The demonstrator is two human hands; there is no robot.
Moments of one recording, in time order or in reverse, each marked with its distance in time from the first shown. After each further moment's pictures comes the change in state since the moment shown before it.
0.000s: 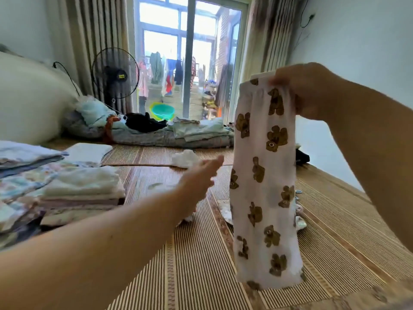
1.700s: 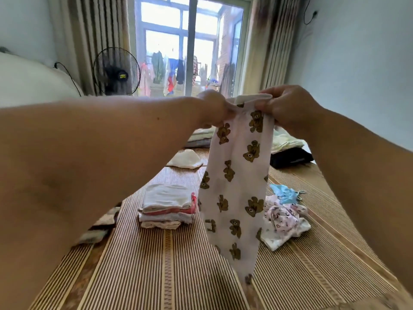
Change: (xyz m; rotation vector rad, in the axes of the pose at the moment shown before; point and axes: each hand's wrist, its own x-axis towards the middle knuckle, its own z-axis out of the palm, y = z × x) left_hand 0.103 0.114 -0.002 0.854 0.122 0.329; right_hand 0.024 0.051 0.018 -0.020 0.043 -0.085
